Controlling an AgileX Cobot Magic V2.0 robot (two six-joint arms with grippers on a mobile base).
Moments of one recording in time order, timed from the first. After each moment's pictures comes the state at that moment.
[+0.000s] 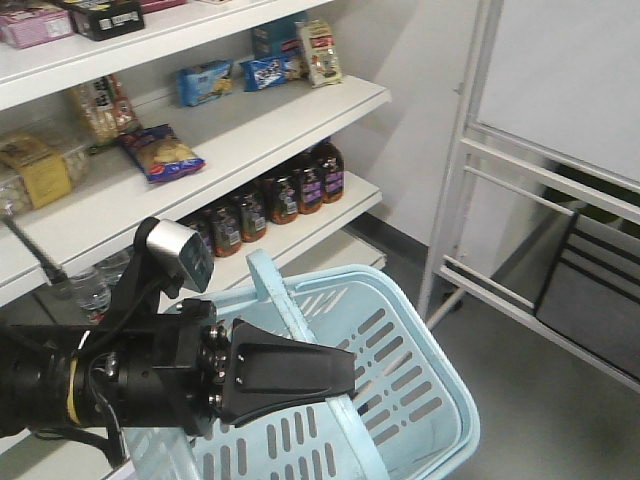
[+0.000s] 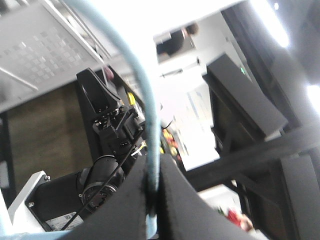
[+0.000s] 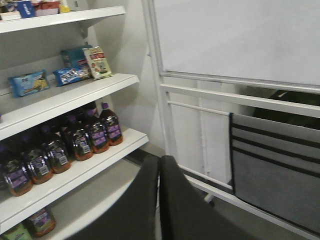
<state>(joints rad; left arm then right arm) -0.49 1.35 -0.66 1.23 -1.16 -2.12 -0.03 -0.01 0.03 -0.04 0.15 0.16</state>
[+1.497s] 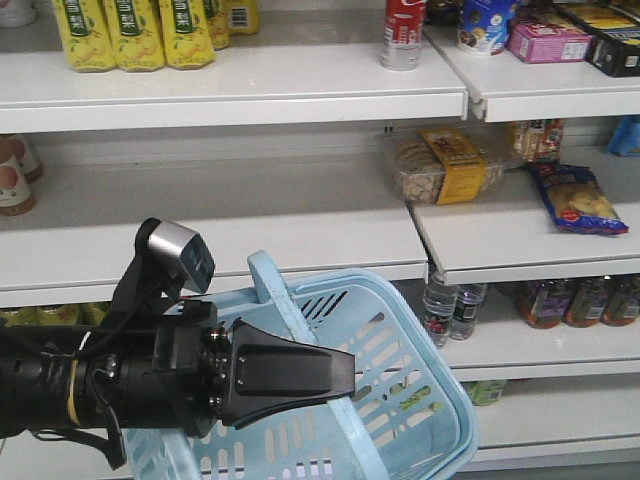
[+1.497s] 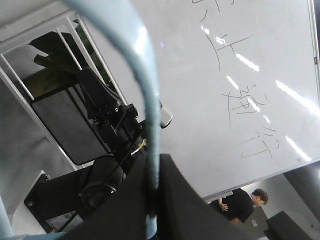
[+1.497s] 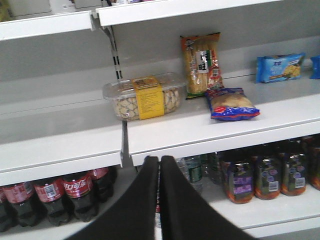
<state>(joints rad) -0.49 1.35 -0.66 1.23 -1.16 -2.12 -0.03 -0.01 0.03 -0.04 0.15 0.16</state>
